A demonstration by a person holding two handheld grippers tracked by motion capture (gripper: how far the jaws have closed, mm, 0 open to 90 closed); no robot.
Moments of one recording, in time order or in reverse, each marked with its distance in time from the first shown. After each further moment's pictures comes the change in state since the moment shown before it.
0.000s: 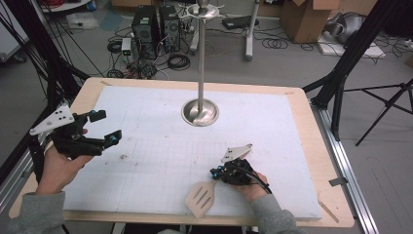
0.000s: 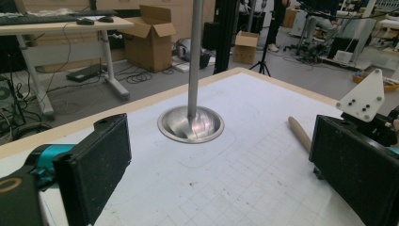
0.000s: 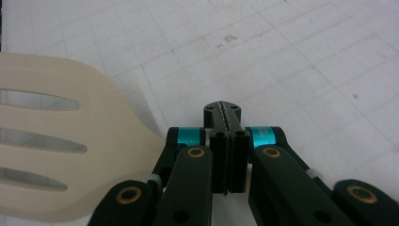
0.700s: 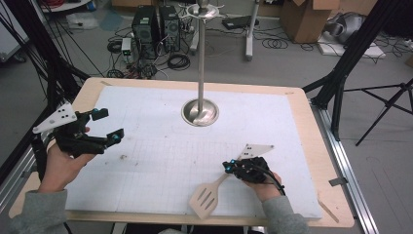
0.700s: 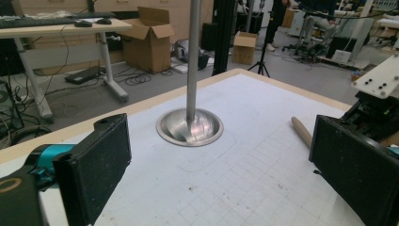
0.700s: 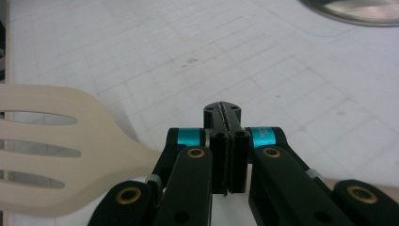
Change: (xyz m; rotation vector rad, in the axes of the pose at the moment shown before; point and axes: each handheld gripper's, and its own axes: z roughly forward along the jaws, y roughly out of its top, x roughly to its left) left arm -0.001 0.003 0.006 -0.014 -0.016 0.012; right arm -0.015 -0.011 -0.043 -0.135 -0.081 0.019
